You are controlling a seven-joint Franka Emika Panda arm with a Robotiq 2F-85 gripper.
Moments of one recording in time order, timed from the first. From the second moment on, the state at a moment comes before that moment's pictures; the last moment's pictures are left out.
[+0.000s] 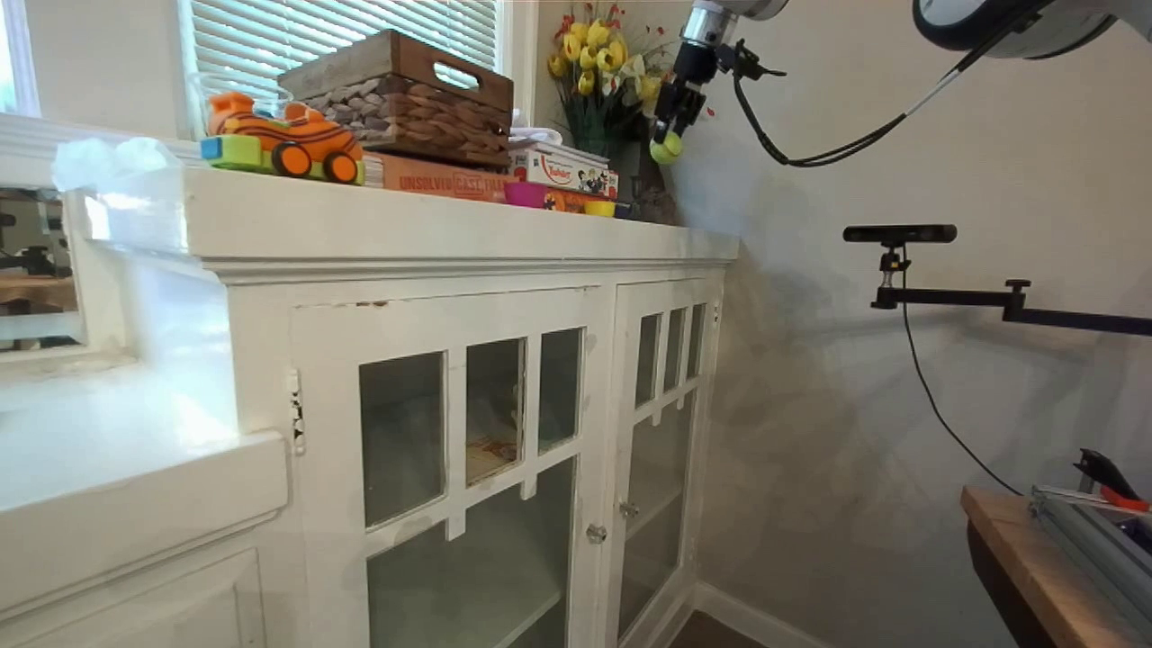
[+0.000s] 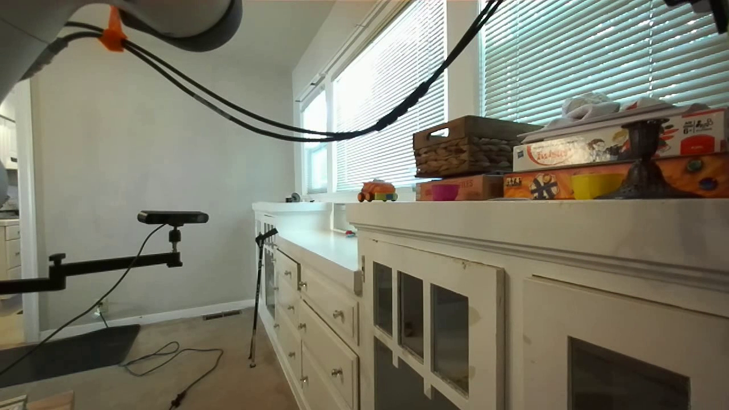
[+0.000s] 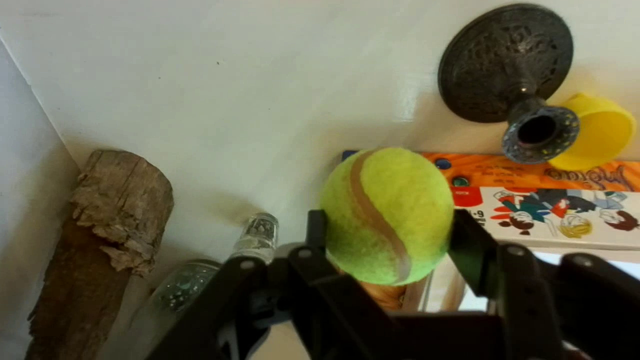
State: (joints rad) arm -0.59 0.66 -0.19 -0.67 0.19 1.78 -0.47
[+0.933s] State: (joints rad) arm -0.53 0.67 -0.14 -0.64 0.19 1.63 -0.47
